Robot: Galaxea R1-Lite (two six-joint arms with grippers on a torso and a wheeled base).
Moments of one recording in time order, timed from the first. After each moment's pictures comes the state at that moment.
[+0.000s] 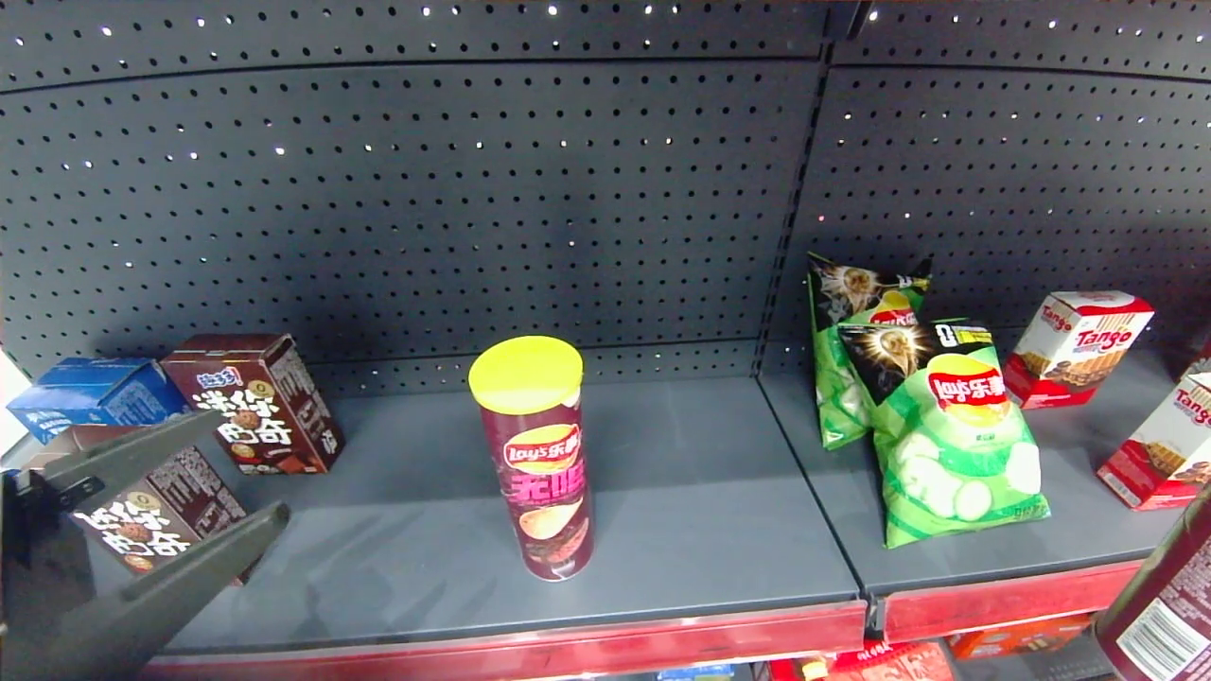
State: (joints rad) left arm -0.01 0.99 -0.17 -0.97 -0.65 -0.15; right arm 0.37 0.75 -0.69 -0.02 0.05 0.07
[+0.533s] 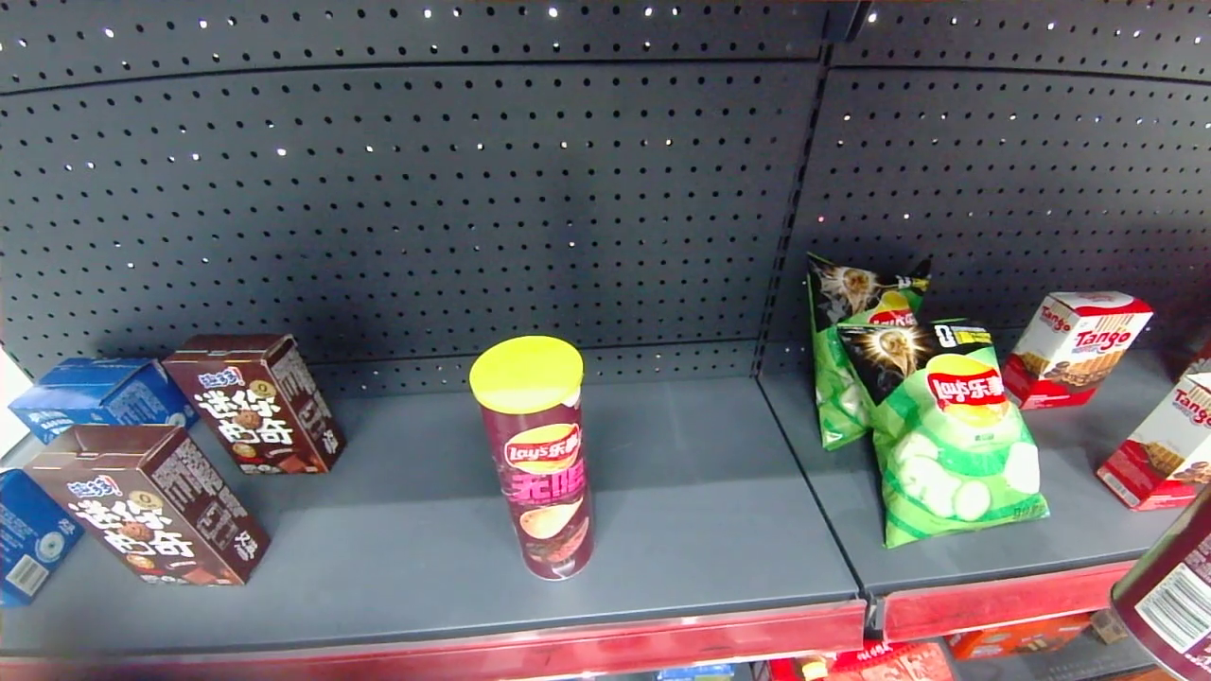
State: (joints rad) left arm 0.25 0.34 -0.36 0.07 -0.42 -0.15; right arm 0.36 0.74 -0.73 -0.02 0.05 0.06
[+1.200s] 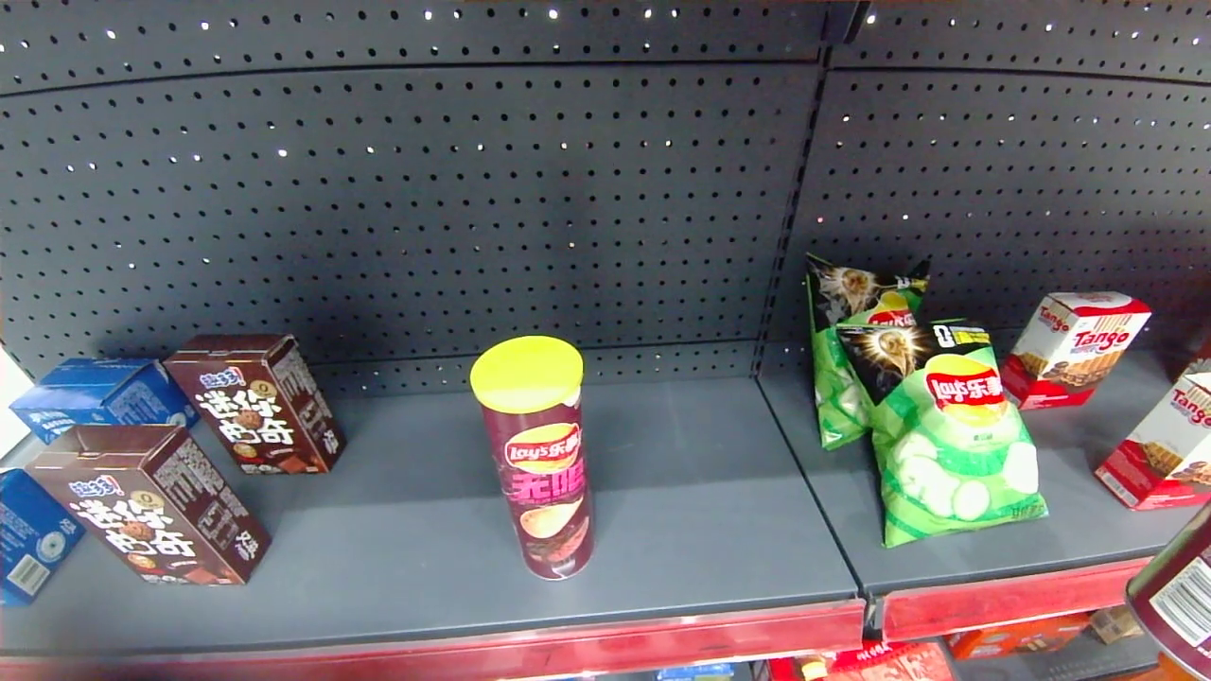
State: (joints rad) left arm 0.31 0.02 -0.14 0.11 0.07 0.02; right arm 0.34 0.72 -0.73 -0.02 0.03 0.06
